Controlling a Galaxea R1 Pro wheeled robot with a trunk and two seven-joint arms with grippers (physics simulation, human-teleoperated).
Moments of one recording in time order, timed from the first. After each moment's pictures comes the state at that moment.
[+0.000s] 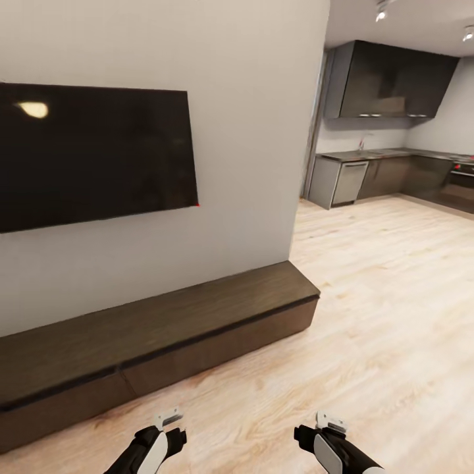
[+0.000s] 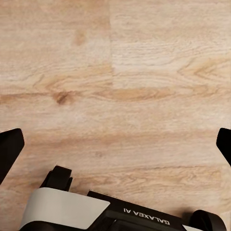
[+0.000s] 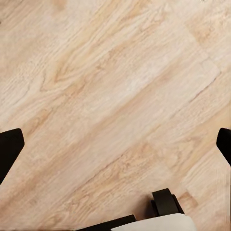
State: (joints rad) left arm -0.41 -0.10 0.01 -0.53 0.35 0.41 0.31; right arm -0.53 0.02 0.23 -0.26 -0.54 0.20 -0.23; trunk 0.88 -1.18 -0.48
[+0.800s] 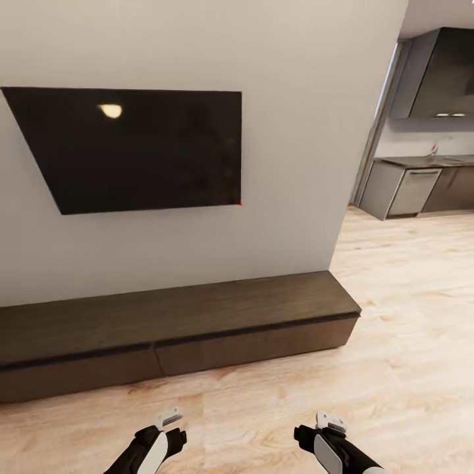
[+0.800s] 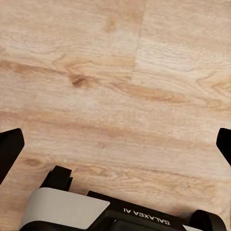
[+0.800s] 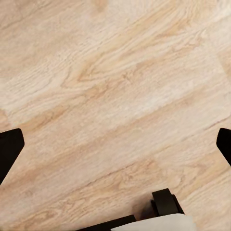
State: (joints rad) left arm -0.41 -0.10 0.01 -0.53 0.35 0.41 0.31; right arm -0.53 0.02 0.23 -0.26 -0.54 0.20 -0.23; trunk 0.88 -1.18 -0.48
